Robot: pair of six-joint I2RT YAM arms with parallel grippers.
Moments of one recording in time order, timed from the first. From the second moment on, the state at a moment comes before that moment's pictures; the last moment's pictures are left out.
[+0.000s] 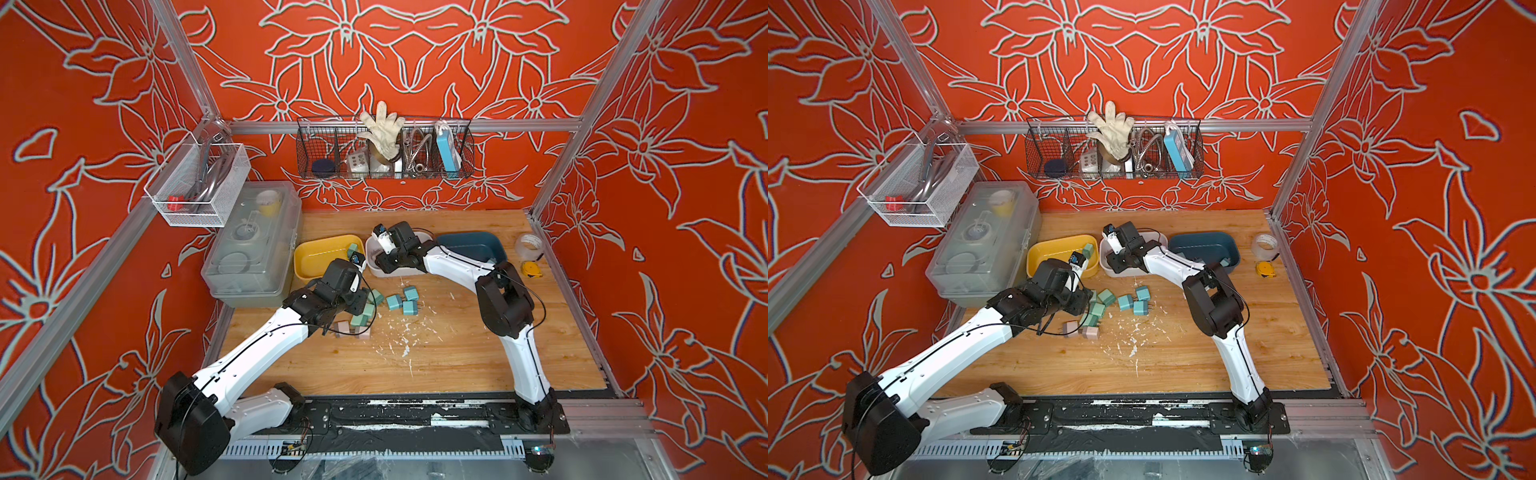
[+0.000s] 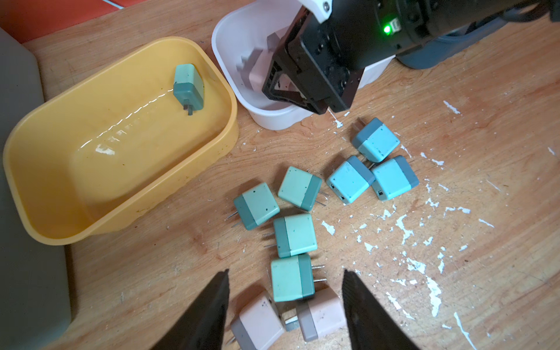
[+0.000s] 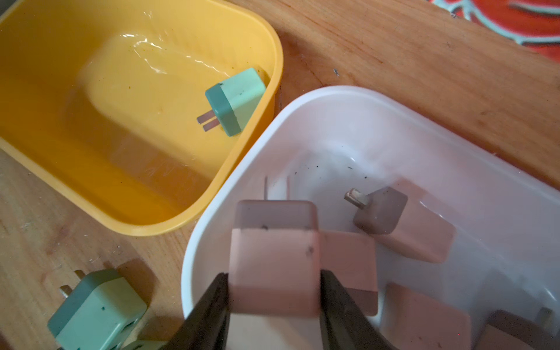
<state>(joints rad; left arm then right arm) -0.53 1.15 0.91 -0.58 -0.13 -0.11 0.69 2.21 1.75 -0.34 -0.13 -0.01</state>
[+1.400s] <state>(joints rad) -0.47 1.45 1.11 -0.53 -0.14 -0.06 0.37 2.25 1.87 -0.30 -0.67 0.23</state>
